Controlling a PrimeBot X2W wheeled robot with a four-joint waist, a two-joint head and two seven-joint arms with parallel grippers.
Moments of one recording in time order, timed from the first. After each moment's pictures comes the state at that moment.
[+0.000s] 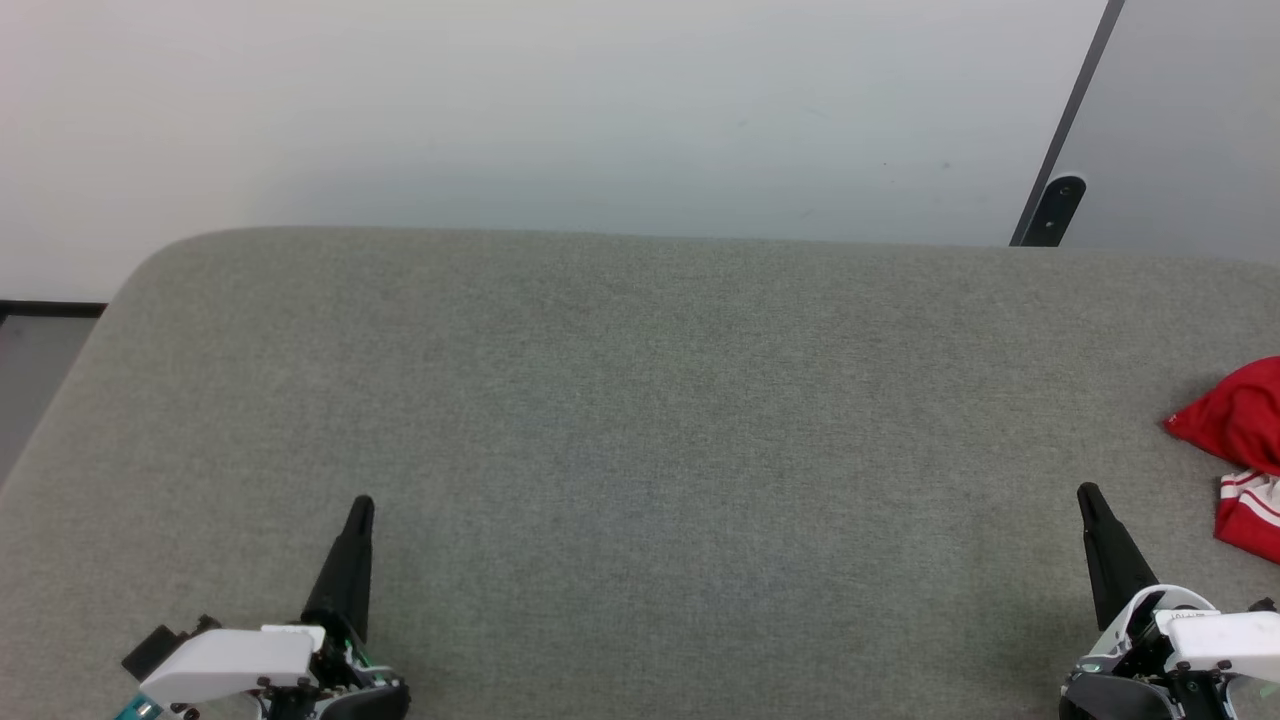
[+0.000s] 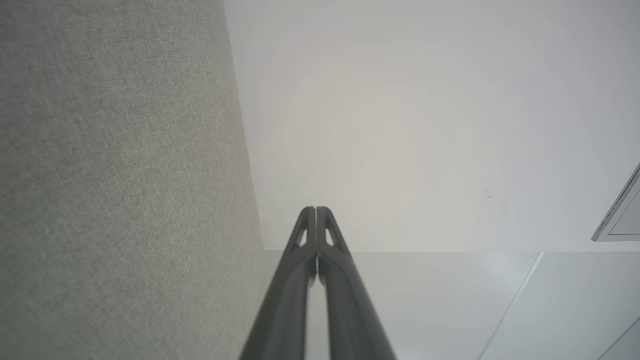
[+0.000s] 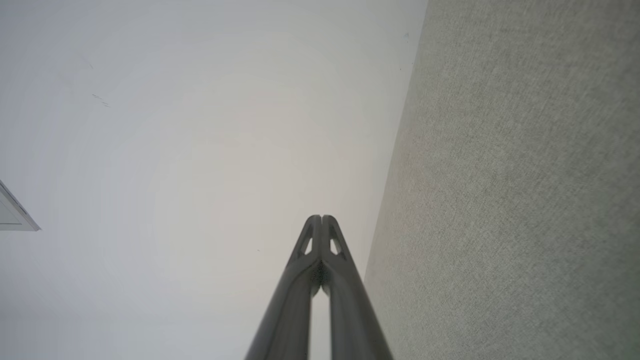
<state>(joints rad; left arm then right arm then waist) -0.10 0.05 0.11 0.24 -1.61 -0.13 0.11 -0.11 -0.05 -0.11 0.24 1.61 0.13 0.11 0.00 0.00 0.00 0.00</state>
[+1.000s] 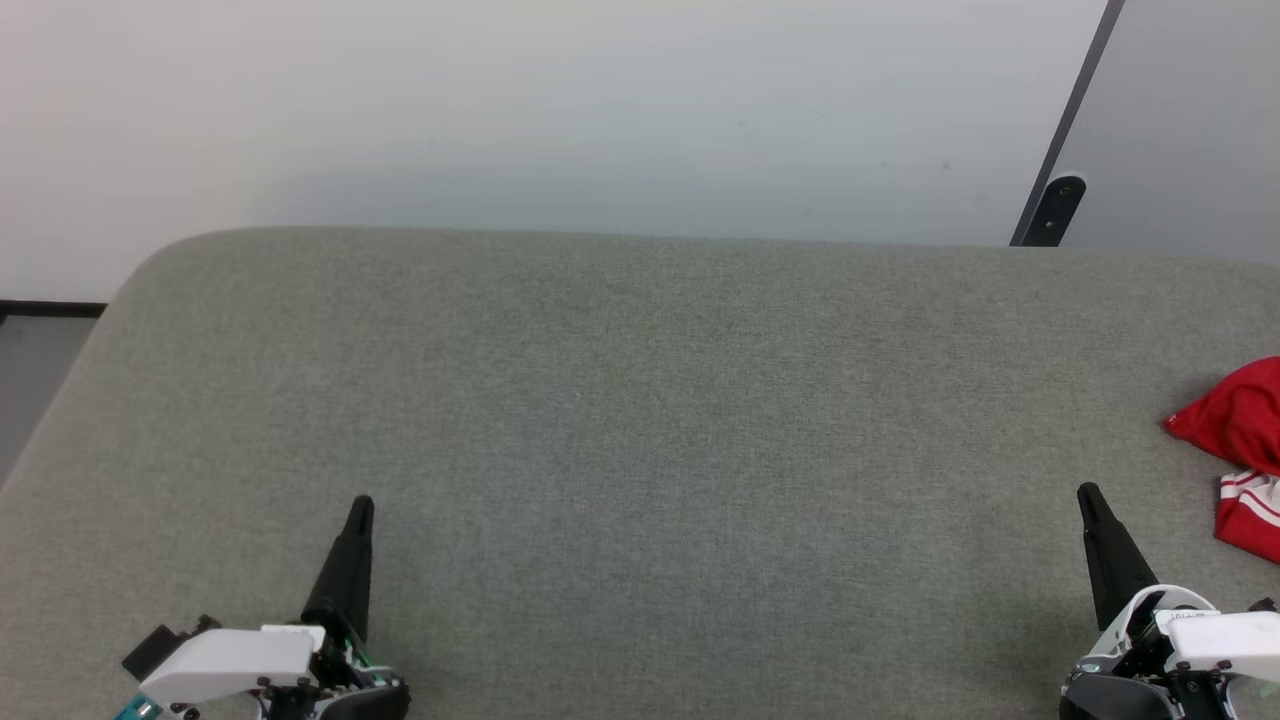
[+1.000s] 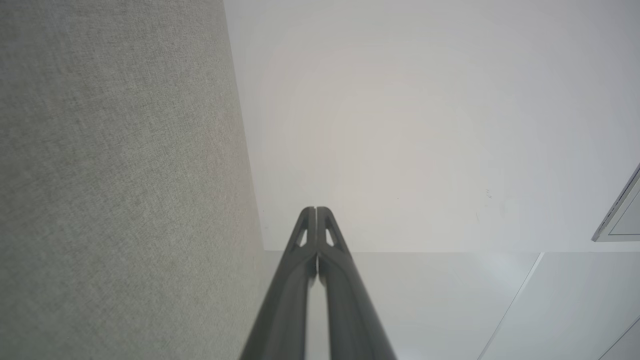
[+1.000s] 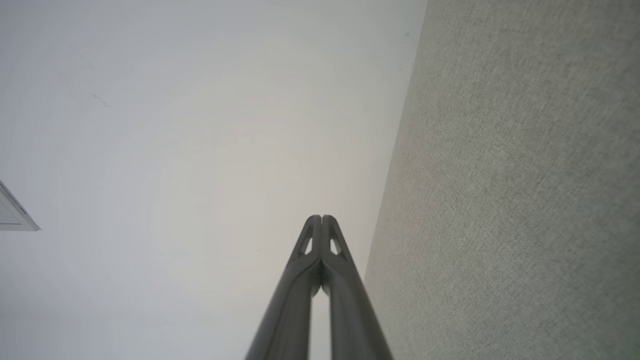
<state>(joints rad) -0.10 0.05 0.11 0.24 -1.61 -0.13 0.11 -0.11 -0.05 -0.11 0.24 1.61 0.13 0.11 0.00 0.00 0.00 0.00</state>
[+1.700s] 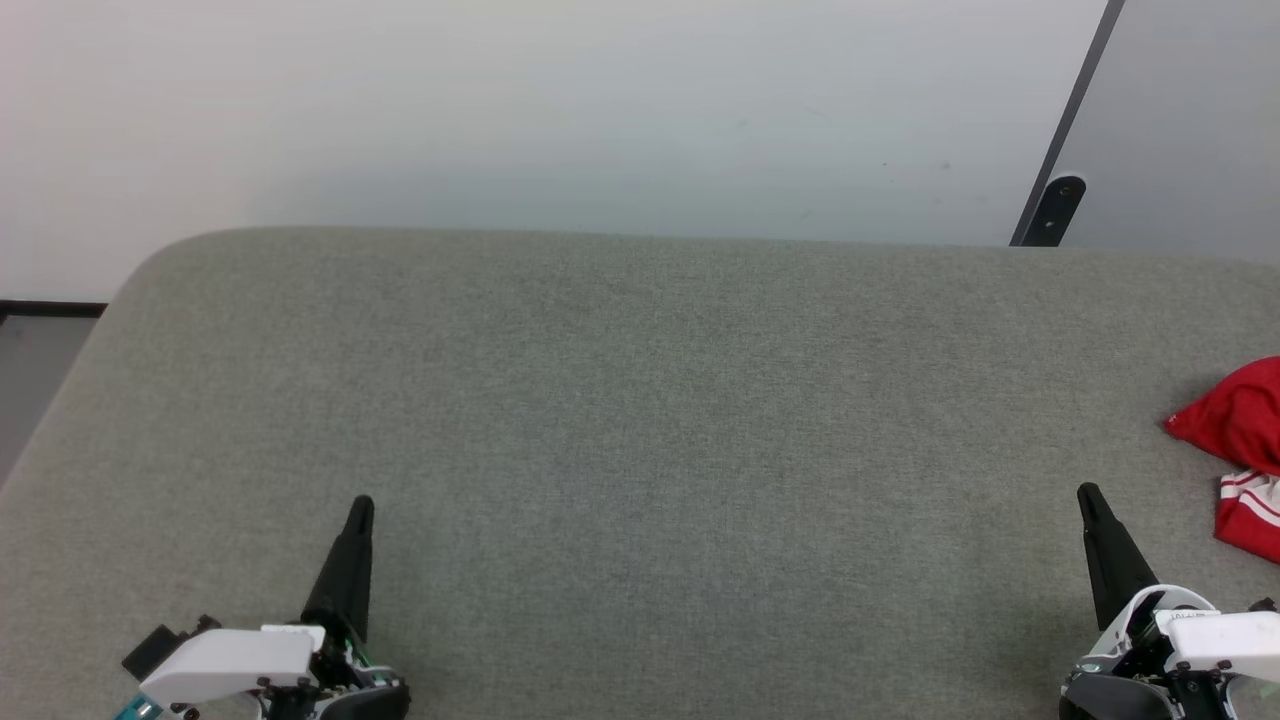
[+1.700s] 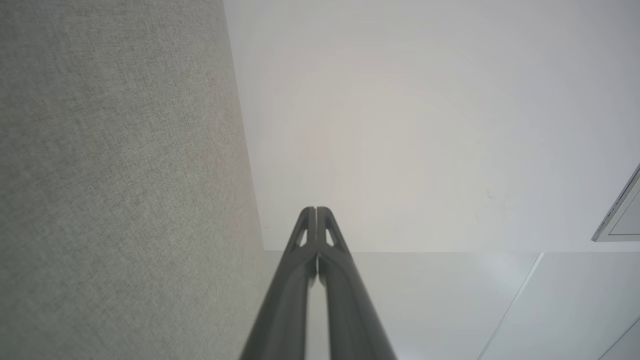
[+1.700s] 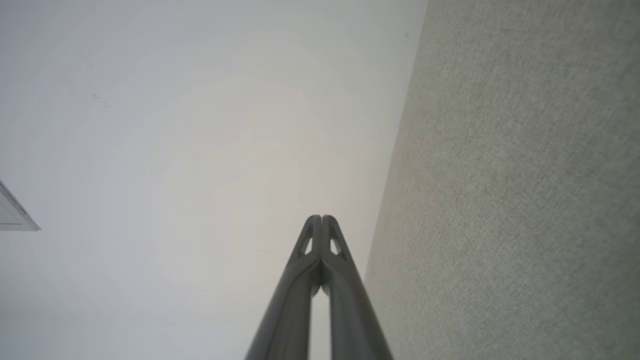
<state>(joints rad) -0.10 0.05 0.11 0.24 -1.61 -0.13 0.11 -0.11 -0.05 -0.11 0.24 1.61 0.13 0.11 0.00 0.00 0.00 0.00</state>
